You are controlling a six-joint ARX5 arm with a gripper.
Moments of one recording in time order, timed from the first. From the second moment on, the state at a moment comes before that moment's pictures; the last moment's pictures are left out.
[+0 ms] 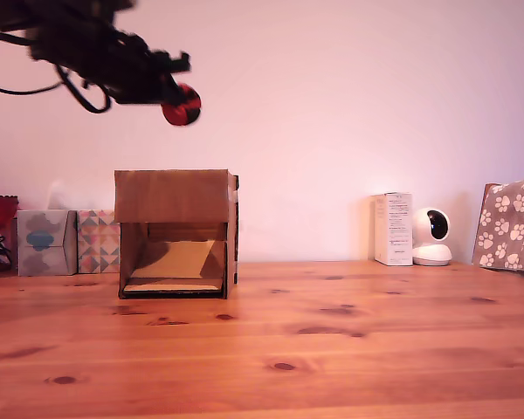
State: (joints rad) arm -0.29 1.77 1.32 0.31 0.21 0.06
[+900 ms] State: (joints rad) arm -0.28 1.83 1.46 0.07 0.21 0.06
